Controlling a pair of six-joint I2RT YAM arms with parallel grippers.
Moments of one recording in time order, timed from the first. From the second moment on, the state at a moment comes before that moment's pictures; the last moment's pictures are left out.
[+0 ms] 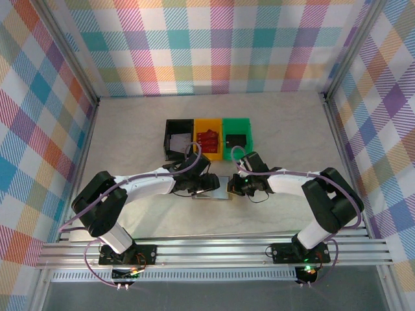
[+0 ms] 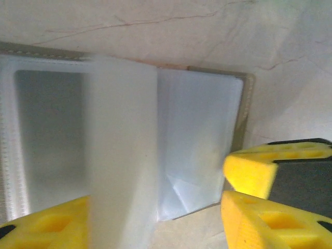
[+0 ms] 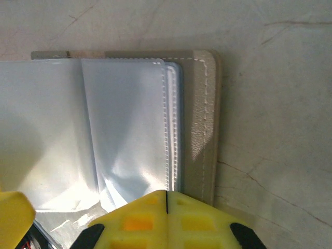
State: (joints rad) left arm -0.81 1.61 0.92 -0.31 0.14 -0.95; right arm 0.60 1.58 0.67 -0.11 -0.45 0.76
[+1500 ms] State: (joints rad) left arm -0.77 1.56 0.85 -0.35 0.09 -0.88; right arm 0.59 1.56 0.63 -0.05 -0.47 0.73
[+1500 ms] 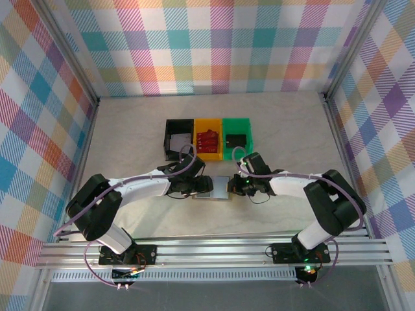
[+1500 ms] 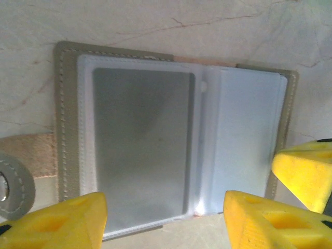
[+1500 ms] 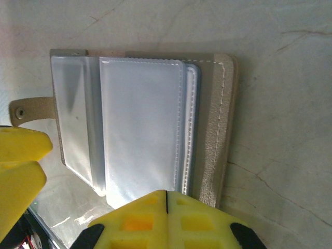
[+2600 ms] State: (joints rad) left arm -0.77 1.60 0.85 -0.34 0.08 -0.86; right arm 0.59 1.58 0.64 -0.04 -0.48 0.73
